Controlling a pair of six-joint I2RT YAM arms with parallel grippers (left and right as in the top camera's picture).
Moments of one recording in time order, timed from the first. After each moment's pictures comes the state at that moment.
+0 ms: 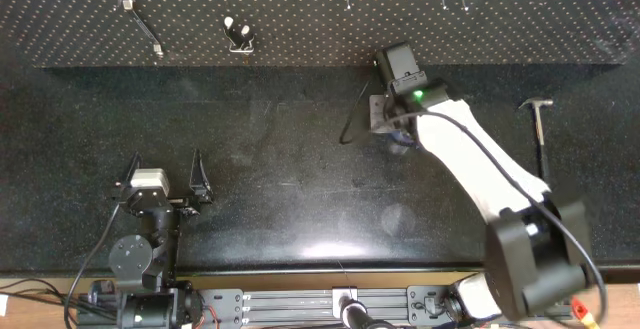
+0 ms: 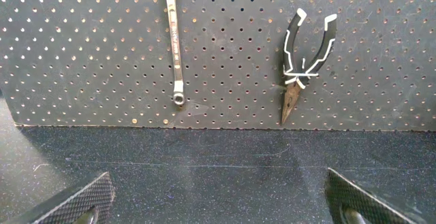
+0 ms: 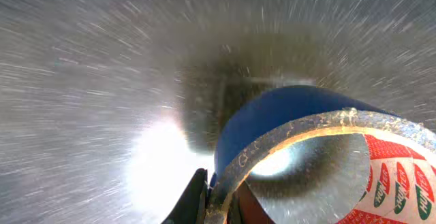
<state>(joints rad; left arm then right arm) 0.04 0.01 0.01 -0.07 0.02 -0.02 0.34 1.67 1.13 -0.66 0.04 0.30</state>
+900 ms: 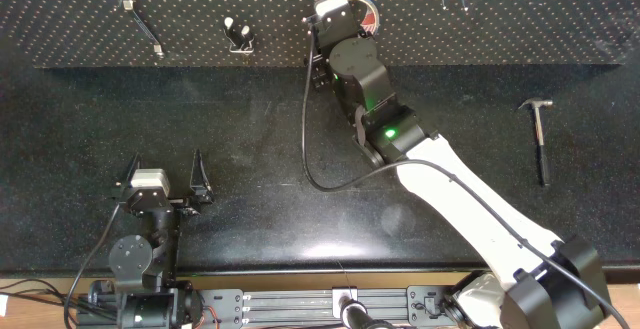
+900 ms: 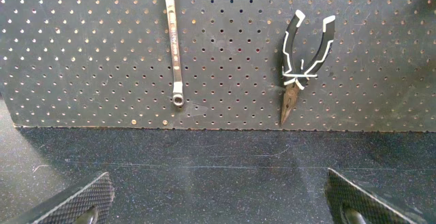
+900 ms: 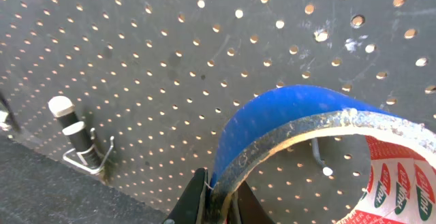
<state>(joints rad) 0.04 0.01 0.01 -0.07 0.02 -0.02 0.59 1.54 1.13 0.10 0.26 -0.02</state>
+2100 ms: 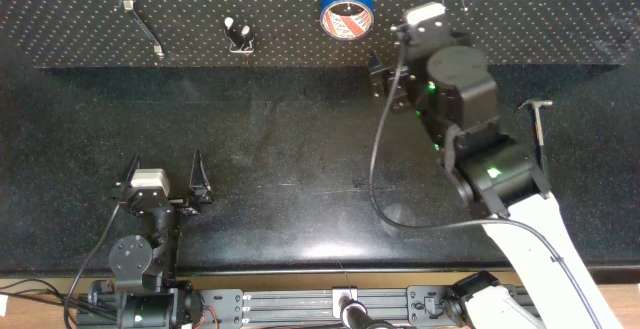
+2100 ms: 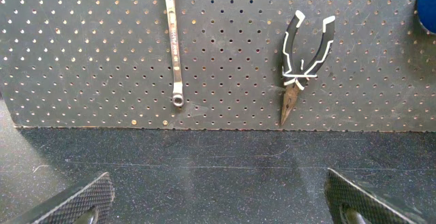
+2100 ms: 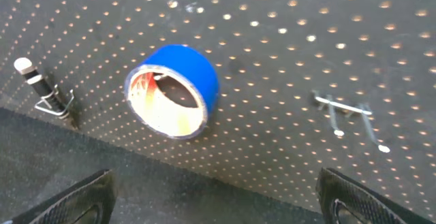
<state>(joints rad) 0.04 0.01 0.01 -0.07 0.02 -0.02 0.38 1.17 1.14 -0.41 0.14 -0.03</state>
